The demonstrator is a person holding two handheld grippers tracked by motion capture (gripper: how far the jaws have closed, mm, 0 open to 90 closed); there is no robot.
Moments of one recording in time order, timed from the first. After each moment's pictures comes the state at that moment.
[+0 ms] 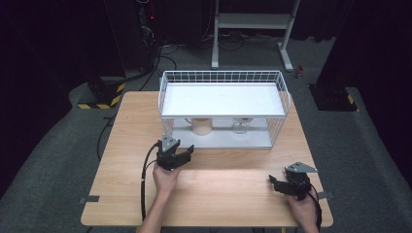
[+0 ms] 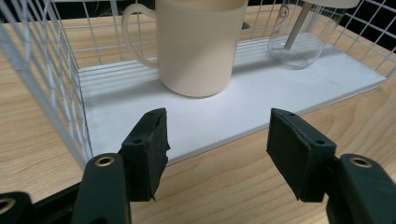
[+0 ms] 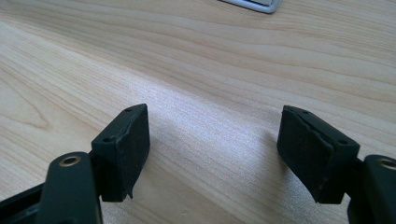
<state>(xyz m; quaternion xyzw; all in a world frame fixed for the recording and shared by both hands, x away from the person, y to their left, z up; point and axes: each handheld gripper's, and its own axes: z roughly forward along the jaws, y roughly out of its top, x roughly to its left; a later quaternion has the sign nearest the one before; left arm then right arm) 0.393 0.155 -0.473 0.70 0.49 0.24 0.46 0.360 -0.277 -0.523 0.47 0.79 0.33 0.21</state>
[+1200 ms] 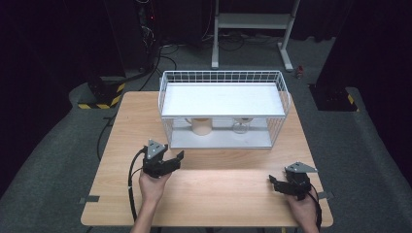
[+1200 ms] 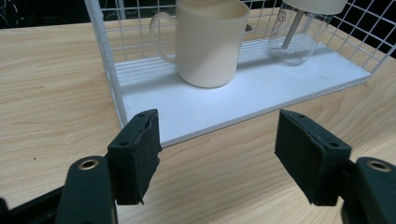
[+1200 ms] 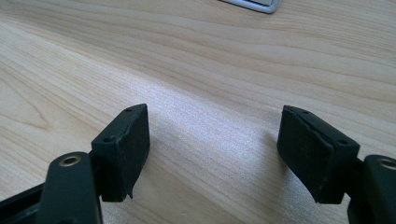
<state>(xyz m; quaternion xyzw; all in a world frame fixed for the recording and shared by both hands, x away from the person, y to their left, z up) 0.357 0.182 -0.453 0.70 0.49 0.24 0.45 0.360 -0.277 -0.523 0.47 0.79 0.33 0.21</state>
